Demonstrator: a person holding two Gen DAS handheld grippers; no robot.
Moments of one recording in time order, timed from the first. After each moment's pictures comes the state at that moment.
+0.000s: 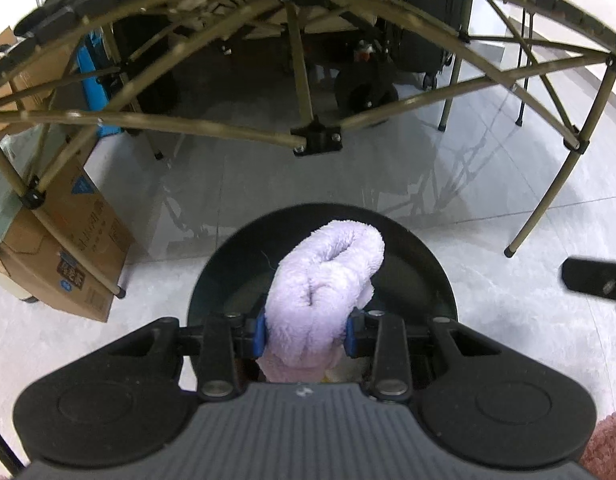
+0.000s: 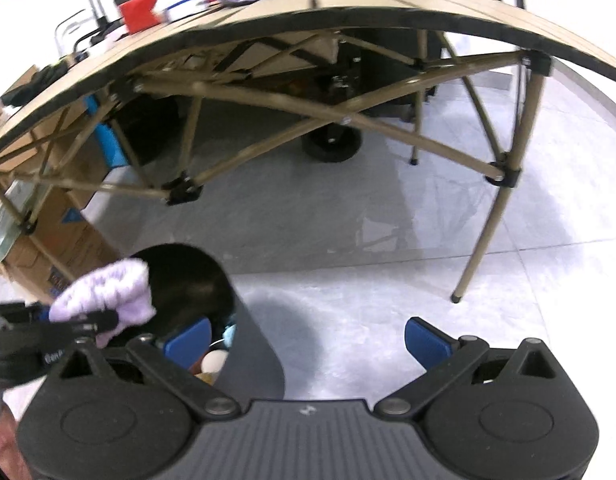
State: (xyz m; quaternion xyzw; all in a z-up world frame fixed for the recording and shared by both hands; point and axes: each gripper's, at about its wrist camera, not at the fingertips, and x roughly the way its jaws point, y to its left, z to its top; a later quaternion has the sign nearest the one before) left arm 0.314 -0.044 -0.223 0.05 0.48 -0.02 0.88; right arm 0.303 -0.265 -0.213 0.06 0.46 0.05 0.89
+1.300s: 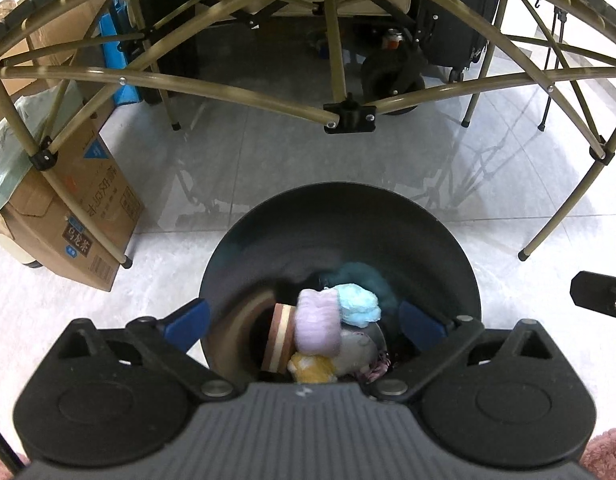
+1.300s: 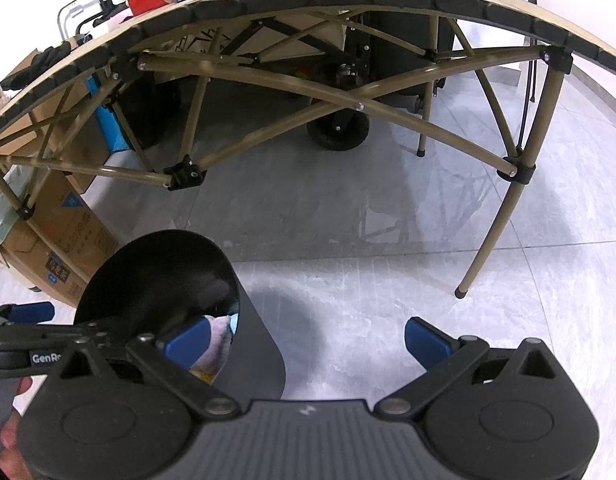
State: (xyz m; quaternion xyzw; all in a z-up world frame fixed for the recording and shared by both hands) left arm 0.316 -0.030 -0.230 0.02 0.49 0.02 0.87; right arm 0.312 -0.252 -0.222 0.04 0.47 0.06 0.88
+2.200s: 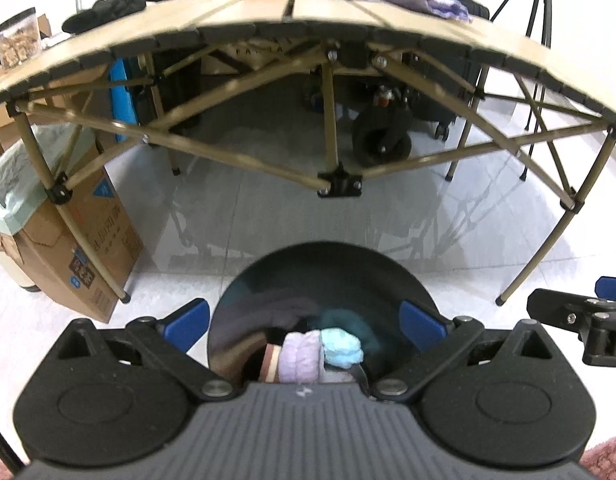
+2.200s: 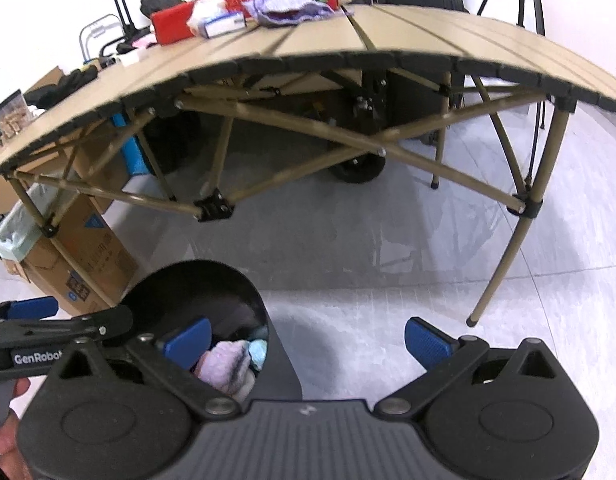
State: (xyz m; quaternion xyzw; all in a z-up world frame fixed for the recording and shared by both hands) left arm 0.295 -0.024 -0.186 -0.01 0.42 0.01 0.91; right arm 0.303 -0.243 -0.196 0.05 0.43 0.08 0.90
